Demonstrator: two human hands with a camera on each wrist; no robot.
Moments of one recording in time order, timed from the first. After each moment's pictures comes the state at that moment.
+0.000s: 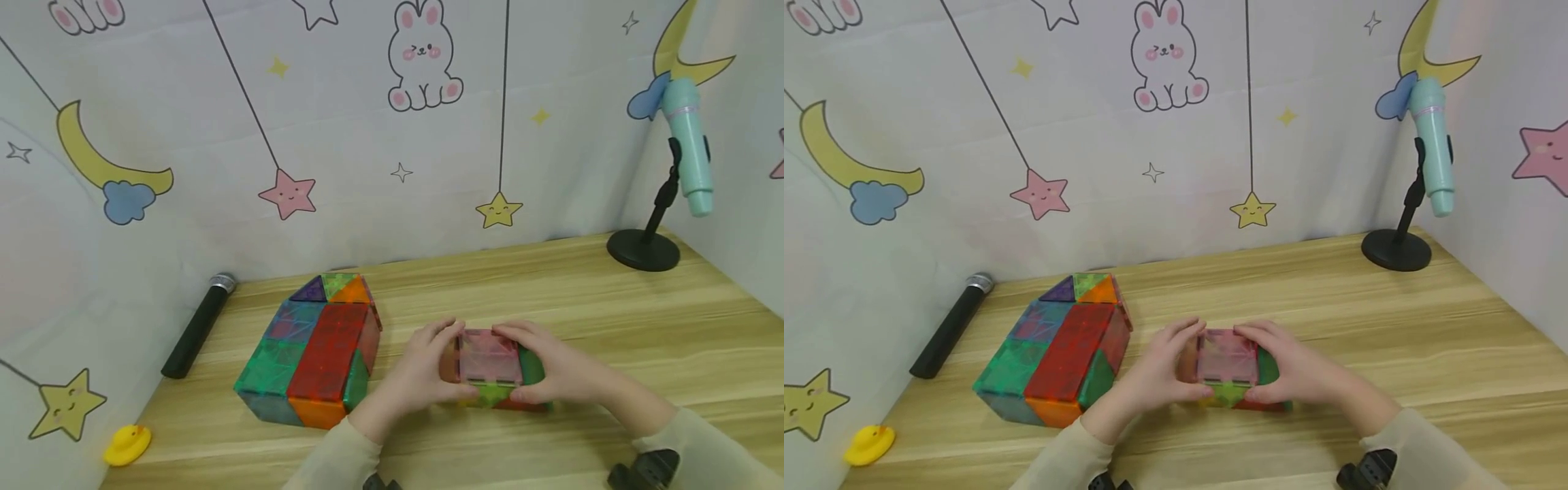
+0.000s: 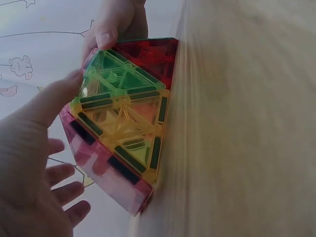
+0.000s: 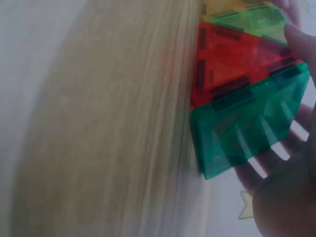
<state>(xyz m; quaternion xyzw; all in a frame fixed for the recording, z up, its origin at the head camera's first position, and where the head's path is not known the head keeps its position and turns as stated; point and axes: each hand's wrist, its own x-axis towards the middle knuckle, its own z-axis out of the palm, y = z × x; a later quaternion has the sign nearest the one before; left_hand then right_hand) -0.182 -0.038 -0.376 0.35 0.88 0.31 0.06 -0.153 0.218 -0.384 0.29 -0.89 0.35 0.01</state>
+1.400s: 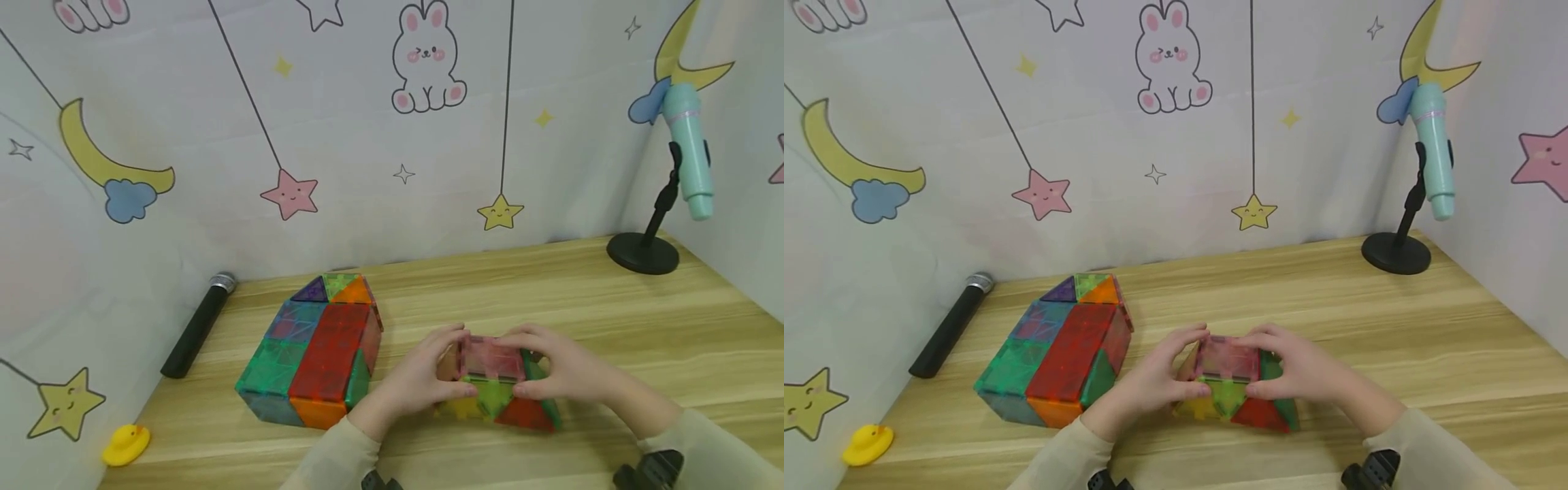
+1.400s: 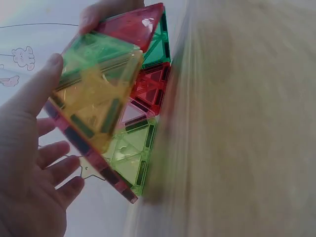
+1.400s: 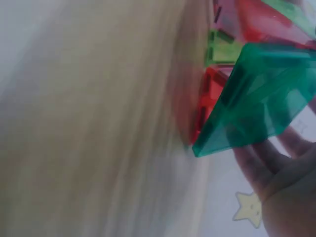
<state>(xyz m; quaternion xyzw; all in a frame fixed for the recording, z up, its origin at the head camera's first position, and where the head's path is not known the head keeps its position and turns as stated) -0.185 -0.044 -0.377 0.38 0.84 0.38 0.10 -0.151 0.220 -0.377 0.33 -0.87 0.37 0.03</state>
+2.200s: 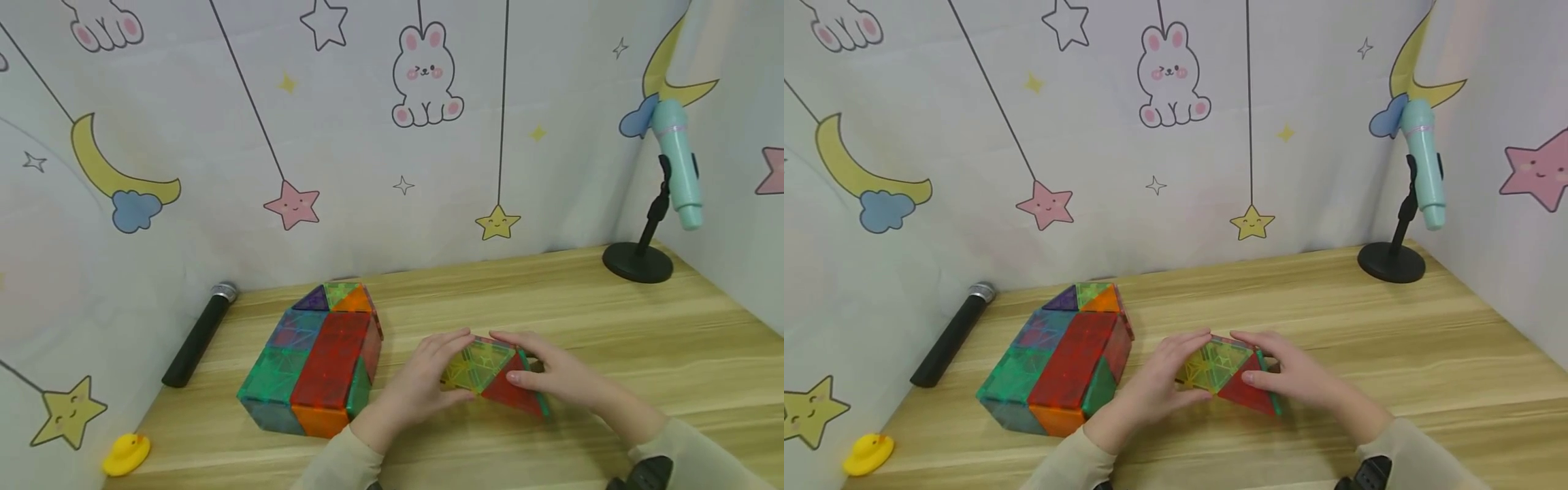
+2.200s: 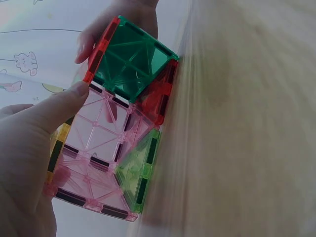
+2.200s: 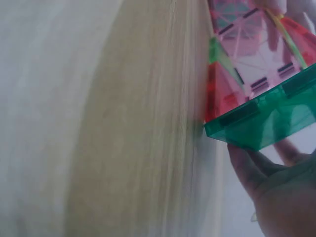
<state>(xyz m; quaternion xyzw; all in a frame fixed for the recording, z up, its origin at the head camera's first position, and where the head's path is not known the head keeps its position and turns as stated) -0.186 -0.043 -0.385 0.53 0.78 0.28 -0.17 -0.150 0.214 -0.385 0.23 -0.85 0.47 -0.04</state>
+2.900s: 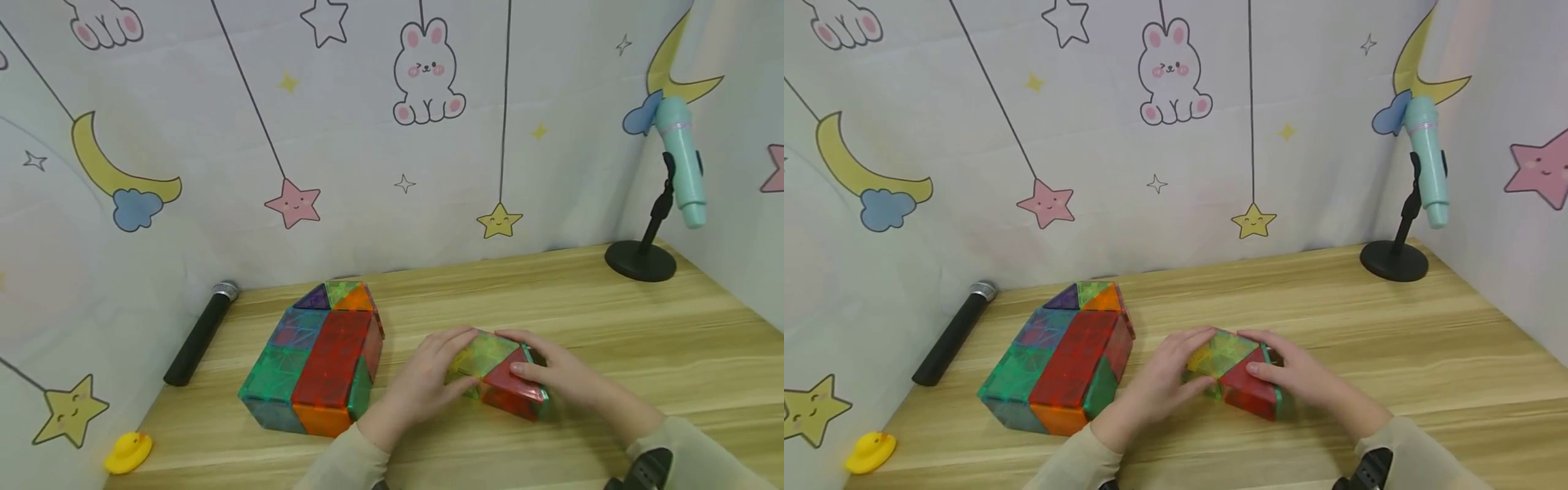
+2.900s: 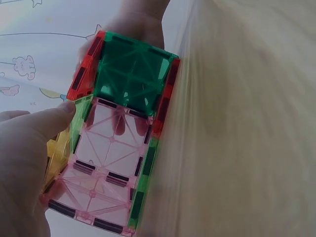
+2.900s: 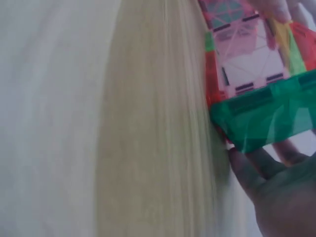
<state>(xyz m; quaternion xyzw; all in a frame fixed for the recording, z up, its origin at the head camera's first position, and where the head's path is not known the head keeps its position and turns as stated) -0.188 -0.036 -0.388 0.51 0.79 0.27 -0.21 -0.154 0.216 -0.391 0.18 -0.86 0.48 -0.05</state>
